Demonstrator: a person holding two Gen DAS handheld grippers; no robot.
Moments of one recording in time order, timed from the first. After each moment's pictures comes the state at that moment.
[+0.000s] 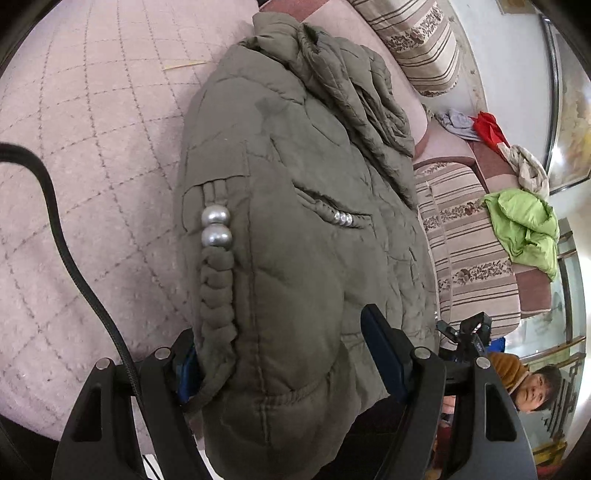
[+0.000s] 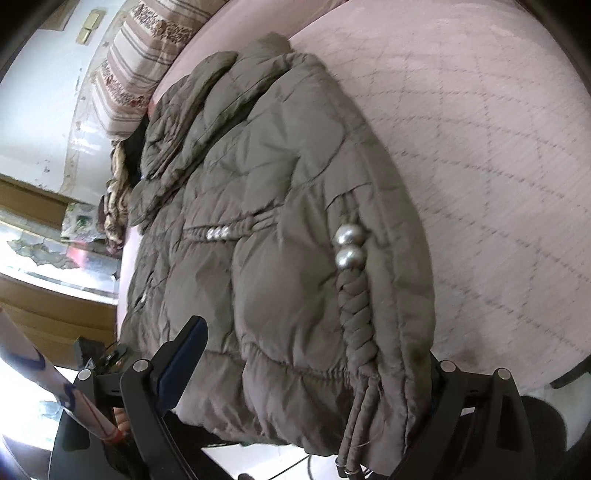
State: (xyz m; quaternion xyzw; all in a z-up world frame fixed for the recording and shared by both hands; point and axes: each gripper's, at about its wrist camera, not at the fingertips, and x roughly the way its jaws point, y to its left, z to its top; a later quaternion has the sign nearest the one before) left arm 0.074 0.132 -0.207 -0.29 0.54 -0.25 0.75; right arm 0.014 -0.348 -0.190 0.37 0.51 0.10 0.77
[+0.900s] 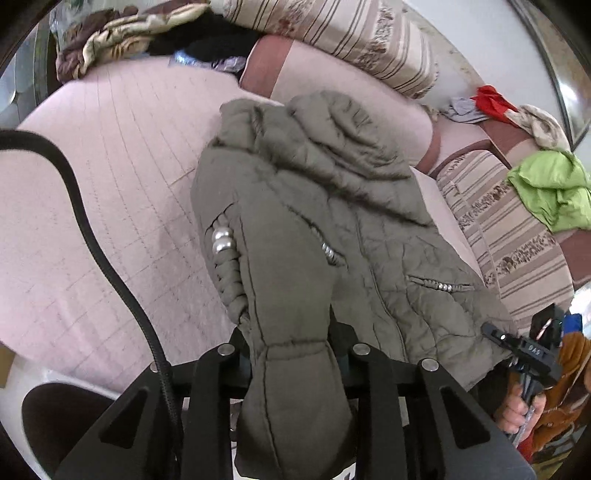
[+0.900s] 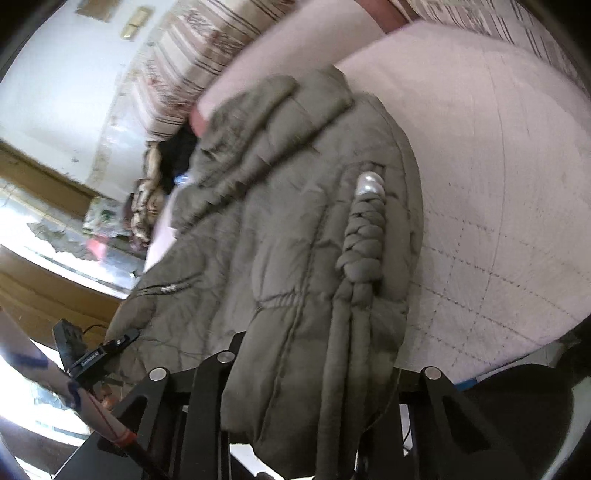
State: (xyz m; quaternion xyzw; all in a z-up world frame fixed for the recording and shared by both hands) left arm 0.021 0.098 -0.085 -0.14 0.48 -0.16 0.85; right arm -0.031 -0.322 -0.103 0.33 0.45 0.13 0.82
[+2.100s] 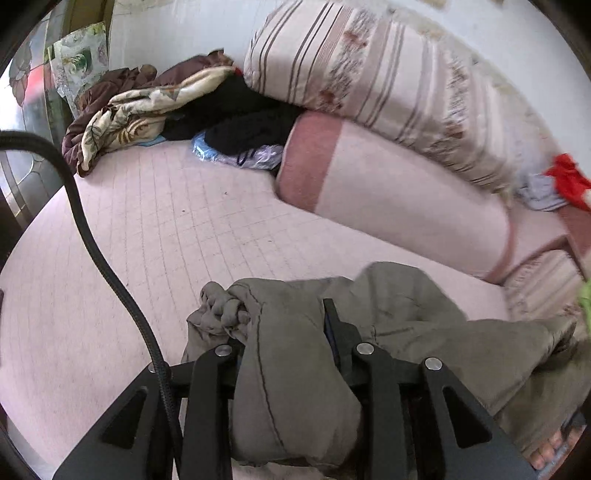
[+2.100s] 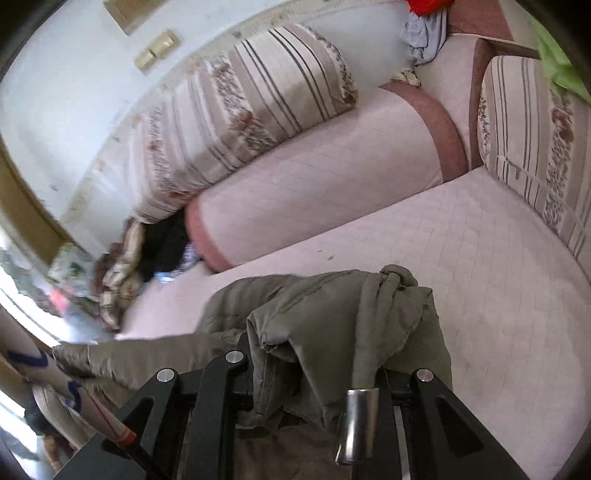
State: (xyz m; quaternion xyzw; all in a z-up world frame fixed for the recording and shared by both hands) left arm 0.316 0.065 -0.021 -0.12 0.43 -0.01 0.90; right arm 0.271 -0.331 0.013 0.23 0.38 0.02 0.89
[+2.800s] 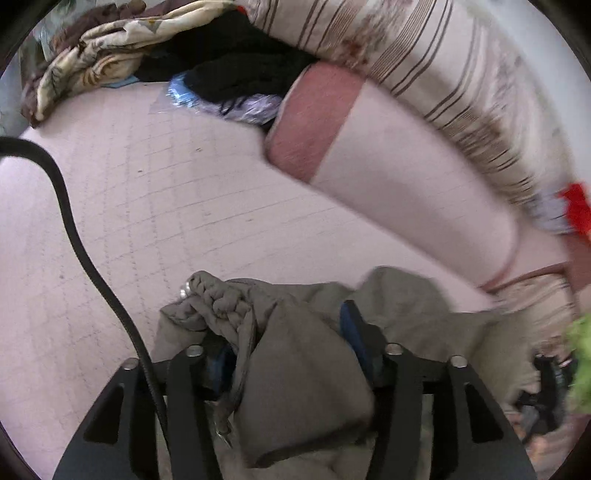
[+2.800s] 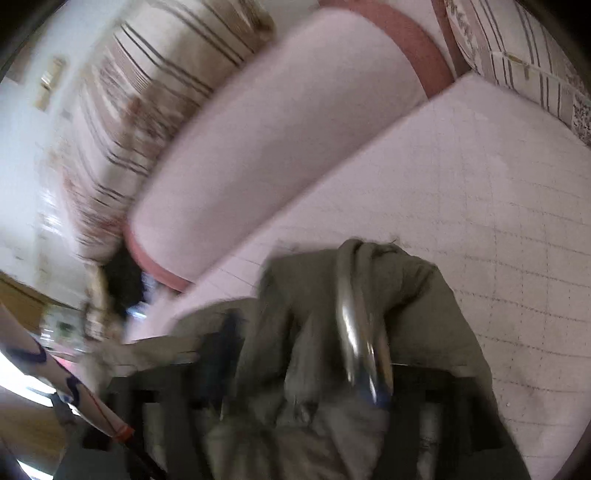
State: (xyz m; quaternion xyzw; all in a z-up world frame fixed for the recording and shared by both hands) left arm 0.390 0.084 -0.075 -0.22 0.48 -0.07 0.85; right arm 0.352 -0.390 -0.071 0.38 0.39 0.00 0.84
